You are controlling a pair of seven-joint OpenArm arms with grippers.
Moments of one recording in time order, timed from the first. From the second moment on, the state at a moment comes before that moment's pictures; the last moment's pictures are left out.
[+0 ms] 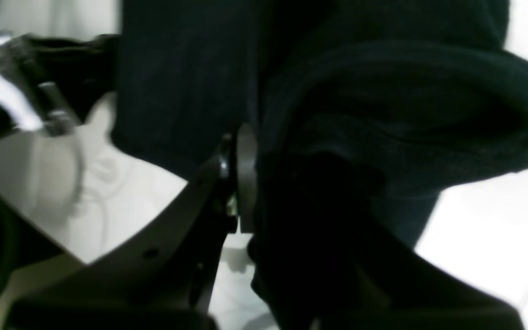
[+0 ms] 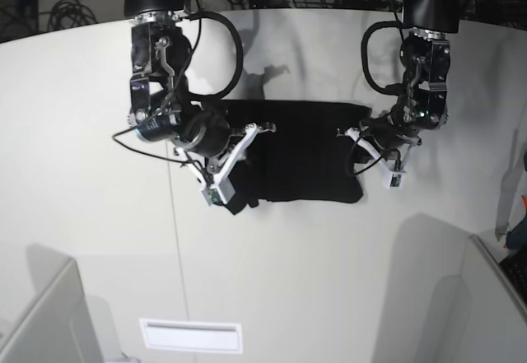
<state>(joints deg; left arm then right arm) 1.9 -17.5 1.9 80.7 -31.2 -8.3 42.6 -0.3 -6.2 -6.5 102.3 20.5 9.9 -68.8</state>
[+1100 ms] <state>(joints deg) 3.2 -20.3 1.8 81.7 -31.6 -8.3 42.8 8.6 -6.4 -23.6 88.9 39.5 -6.3 -56.5</state>
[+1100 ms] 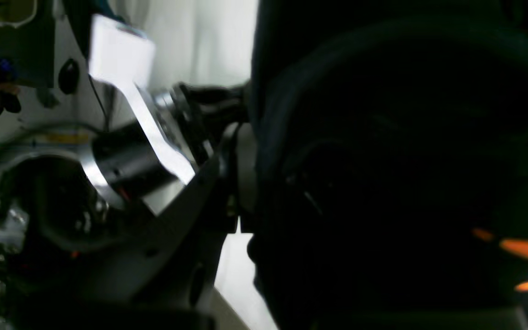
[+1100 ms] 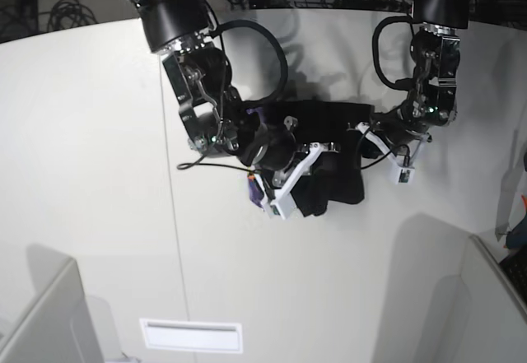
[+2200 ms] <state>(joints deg) 17.9 -25.0 -12.6 95.8 -29.4 -7.5 56.2 10.6 -6.5 -30.4 83.4 39.6 -6.7 -50.7</state>
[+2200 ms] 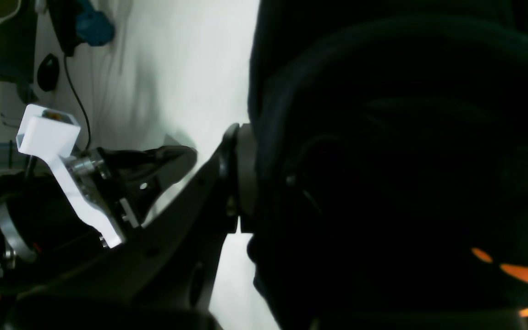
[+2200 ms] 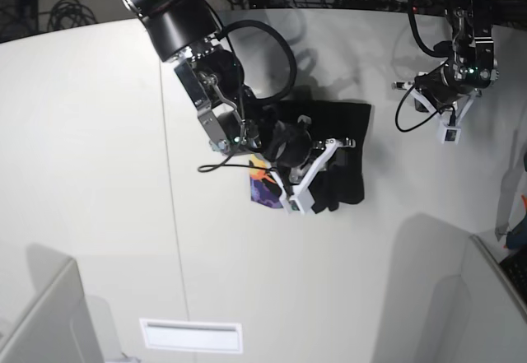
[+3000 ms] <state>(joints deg) 18.1 -25.1 -12.6 95.8 -29.4 -7.5 56.2 10.9 -6.7 -30.8 83.2 40.2 -6.8 -46.5</state>
